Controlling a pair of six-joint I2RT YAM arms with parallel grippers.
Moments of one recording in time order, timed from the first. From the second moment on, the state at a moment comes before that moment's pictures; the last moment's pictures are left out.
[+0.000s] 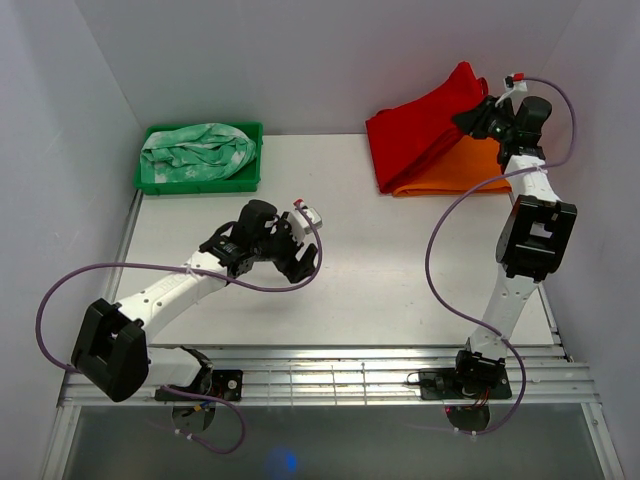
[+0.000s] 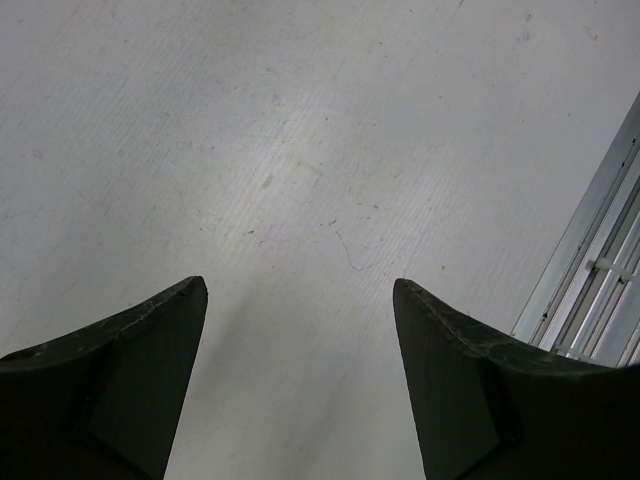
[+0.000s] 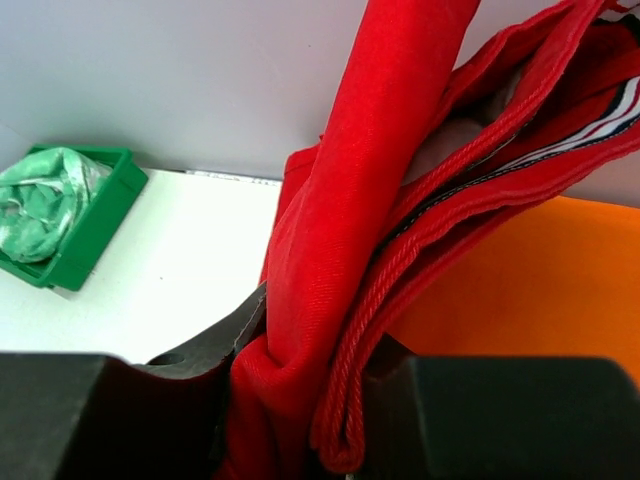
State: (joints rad) left arm -0.60 1.29 0.89 -0.27 0.41 0.22; right arm -0.22 2.13 1.80 0.22 -0.75 0.31
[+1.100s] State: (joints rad) left arm -0.60 1.31 0.91 -0.33 0.41 0.24; right arm -0.35 2.09 1.60 0.30 -0.67 0.29
